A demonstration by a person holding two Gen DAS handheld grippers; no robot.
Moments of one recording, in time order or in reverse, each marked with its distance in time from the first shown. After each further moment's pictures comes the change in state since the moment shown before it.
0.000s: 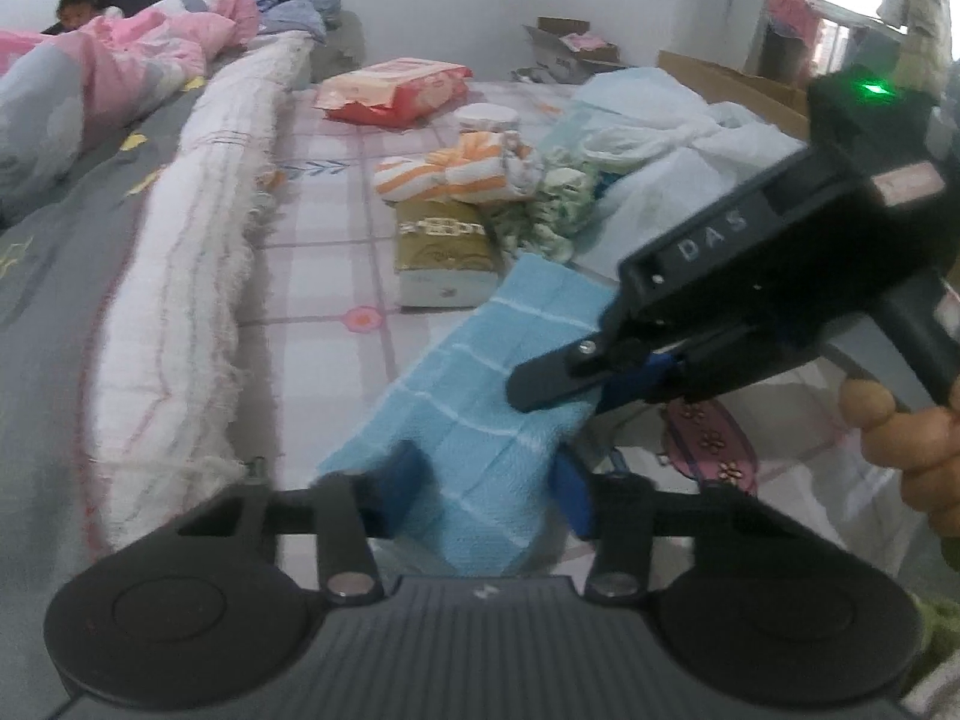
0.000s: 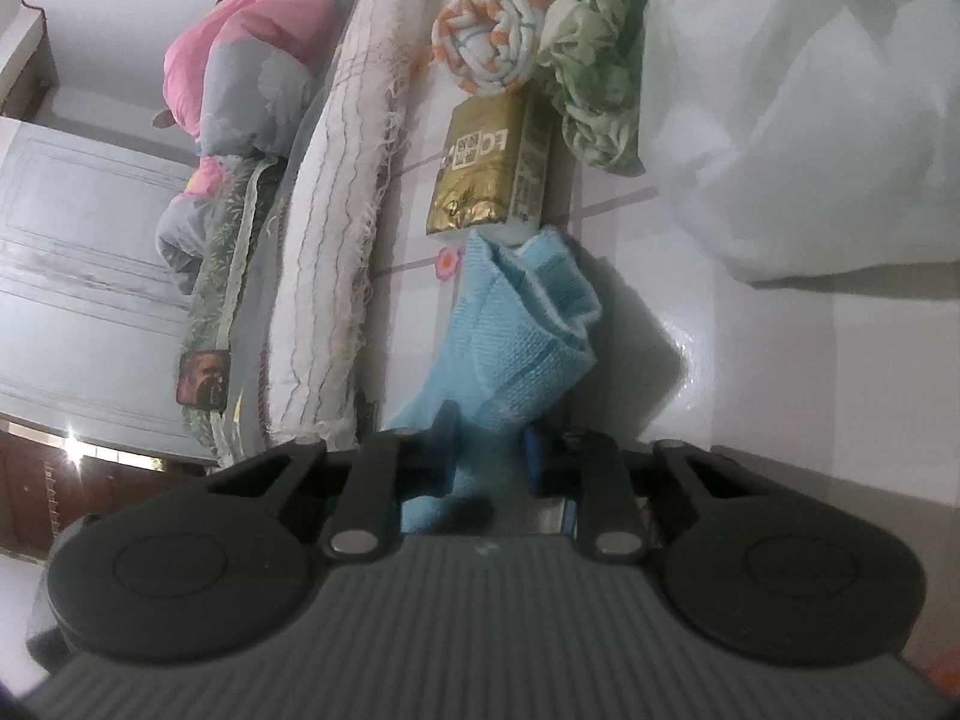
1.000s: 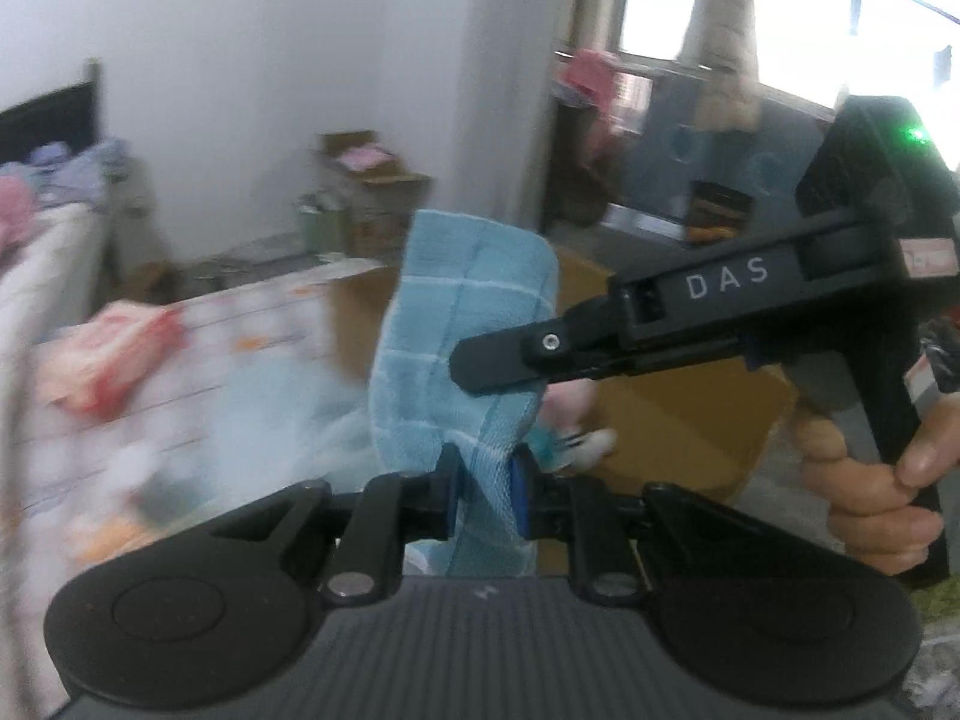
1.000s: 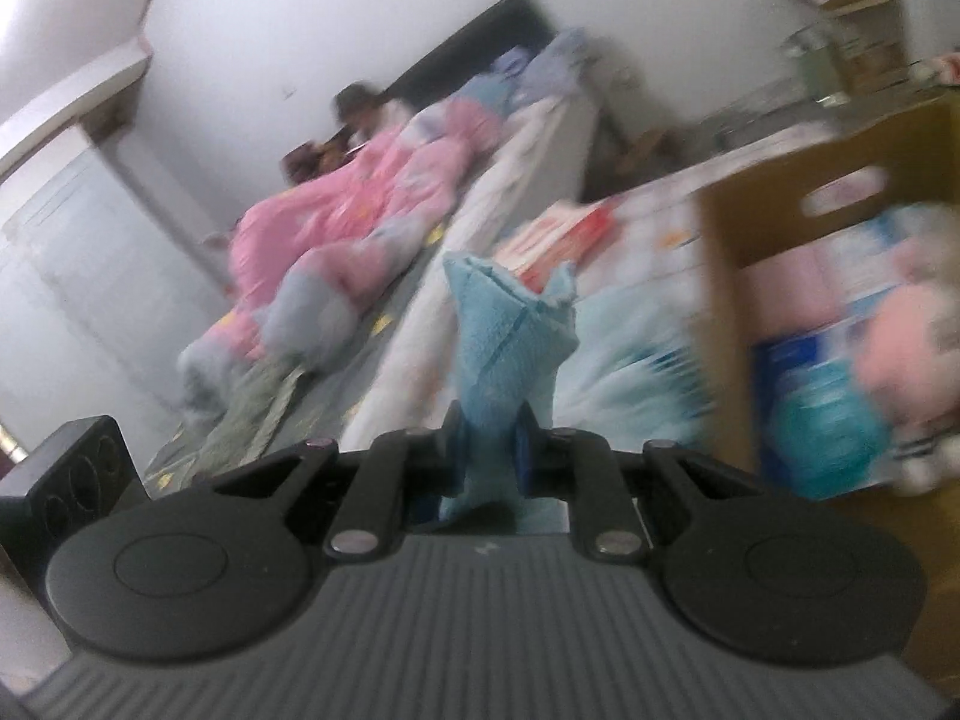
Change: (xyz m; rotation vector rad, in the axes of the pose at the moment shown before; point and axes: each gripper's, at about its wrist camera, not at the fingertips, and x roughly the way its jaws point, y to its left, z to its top) left arm -0.022 -0.201 0.170 0.222 -0.179 -0.349; right arm -0.290 0.004 0.052 -0.276 -0.473 -0.081
